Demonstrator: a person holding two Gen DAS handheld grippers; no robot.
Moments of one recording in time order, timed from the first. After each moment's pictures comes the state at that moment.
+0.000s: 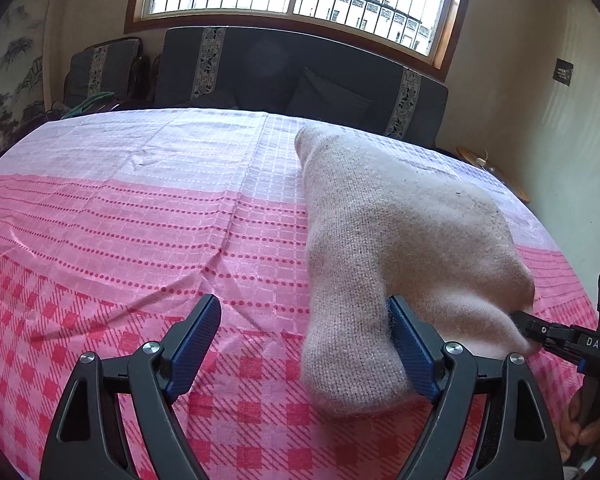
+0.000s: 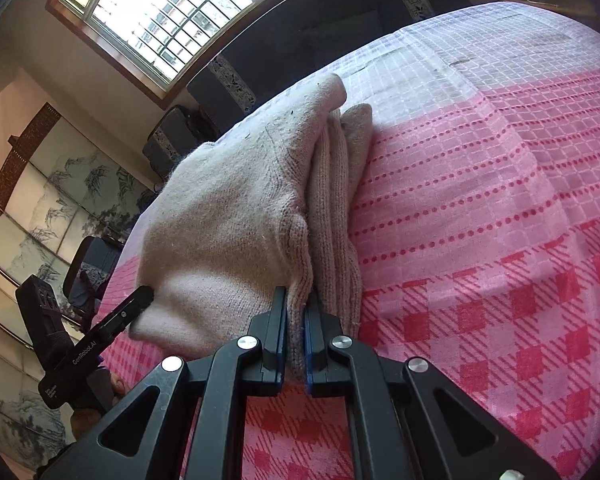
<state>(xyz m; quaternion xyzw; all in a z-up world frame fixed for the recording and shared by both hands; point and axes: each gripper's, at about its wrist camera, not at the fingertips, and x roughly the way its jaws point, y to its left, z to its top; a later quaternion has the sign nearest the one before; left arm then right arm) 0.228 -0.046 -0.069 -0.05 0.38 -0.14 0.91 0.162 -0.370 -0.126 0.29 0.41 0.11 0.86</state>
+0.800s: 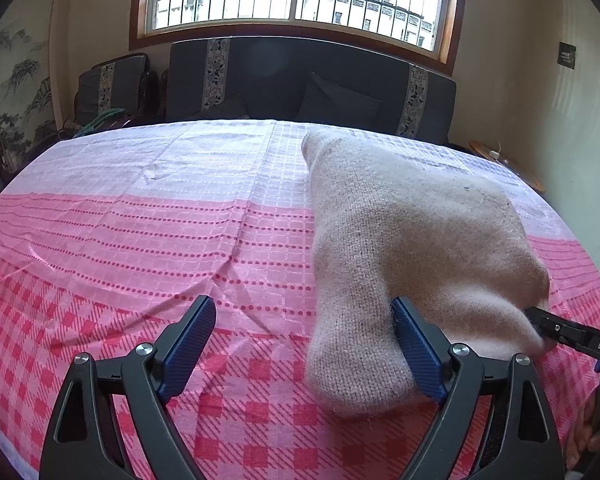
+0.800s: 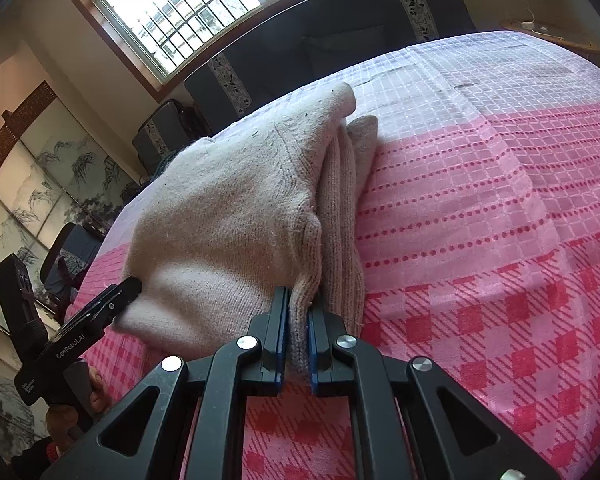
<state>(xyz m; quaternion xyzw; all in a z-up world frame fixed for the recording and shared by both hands) 0.224 -0.059 -0.067 -0.02 0.37 -0.11 0.92 0.157 -0.356 -0.118 0.24 0.40 0.09 0.88</state>
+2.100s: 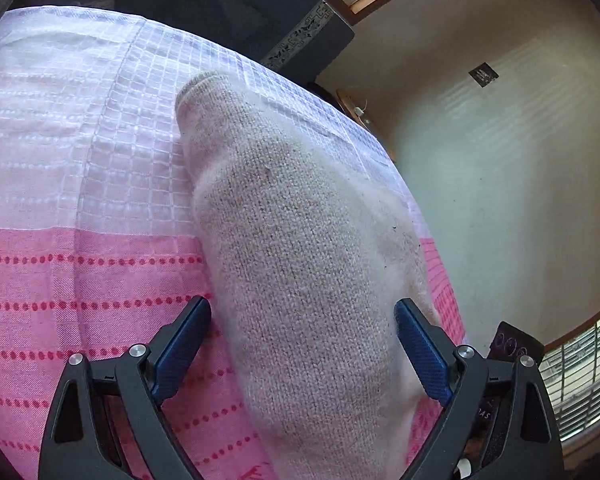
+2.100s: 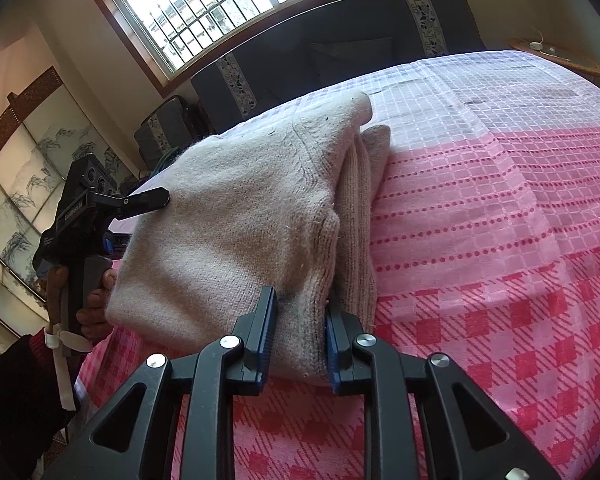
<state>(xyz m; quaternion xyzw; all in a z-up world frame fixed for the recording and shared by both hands) 0.382 -0.057 -0.093 -0.19 0.51 -0.42 0.72 0.150 -0.342 -0.111 0.21 0.39 0.09 0.89</state>
